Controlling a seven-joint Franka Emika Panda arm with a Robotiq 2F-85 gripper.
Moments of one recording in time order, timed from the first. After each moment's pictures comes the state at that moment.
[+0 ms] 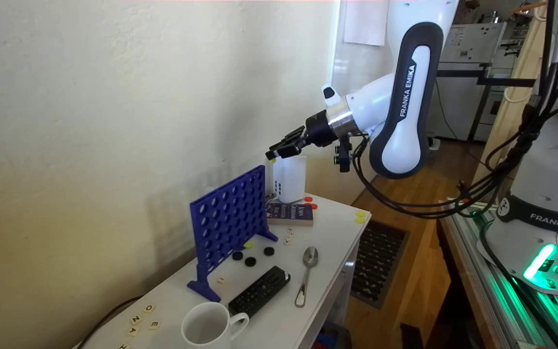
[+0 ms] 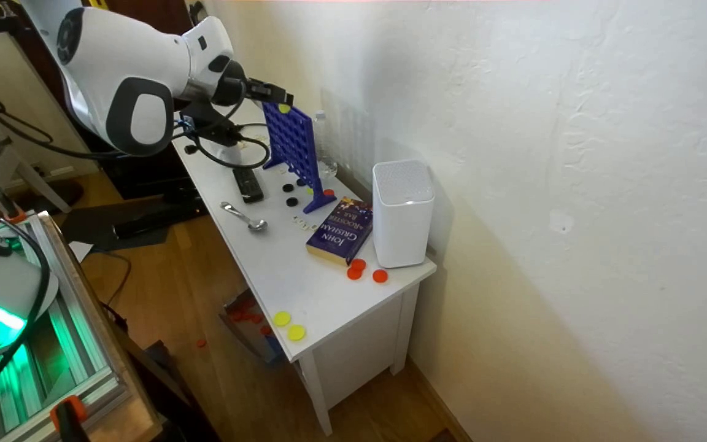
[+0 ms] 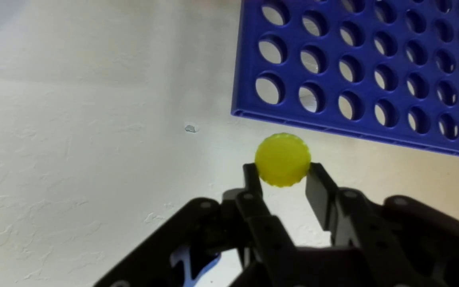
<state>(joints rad) -0.05 0.37 -0.06 -2.74 -0.19 4.18 -0.08</state>
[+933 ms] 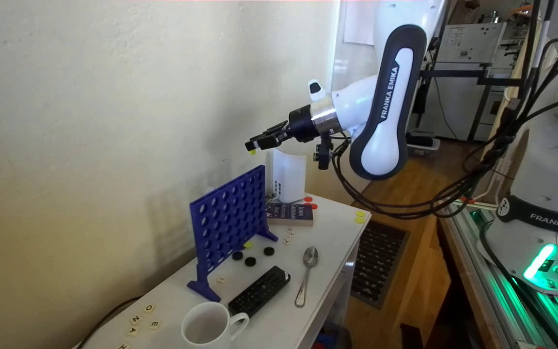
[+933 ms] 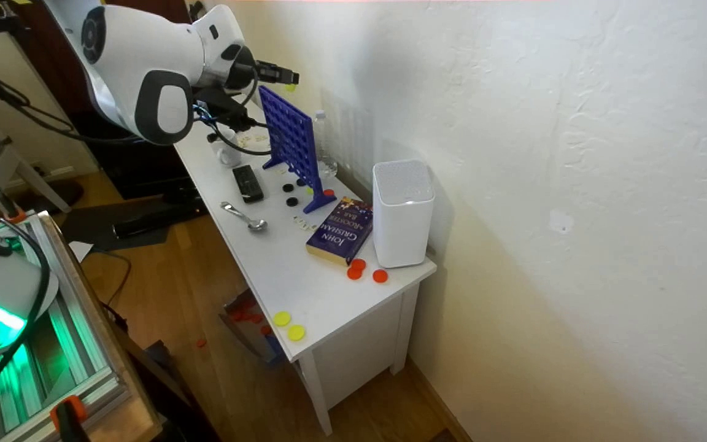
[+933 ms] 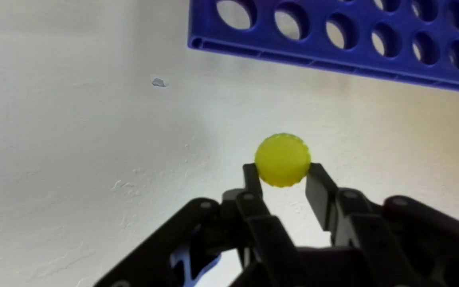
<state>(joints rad) -0.05 0.42 -0.01 -2.63 -0.18 4.21 -0.02</state>
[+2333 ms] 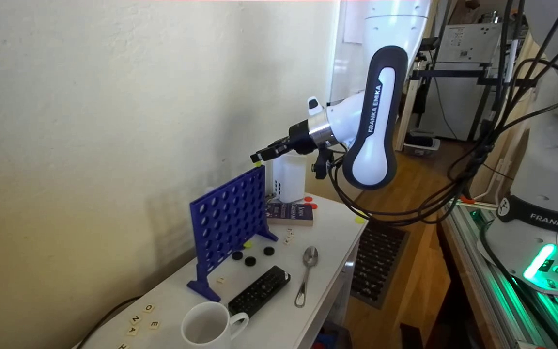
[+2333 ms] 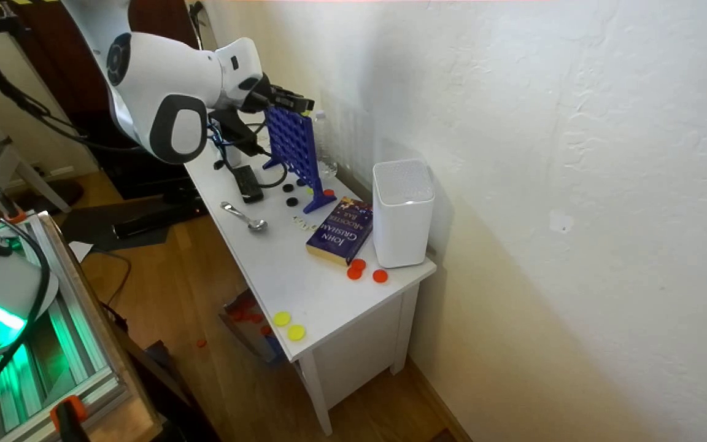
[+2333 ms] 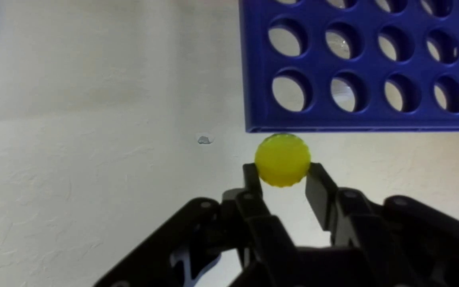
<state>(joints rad) -0.09 0.53 -0.02 -2.57 -0.15 4.21 0.06</state>
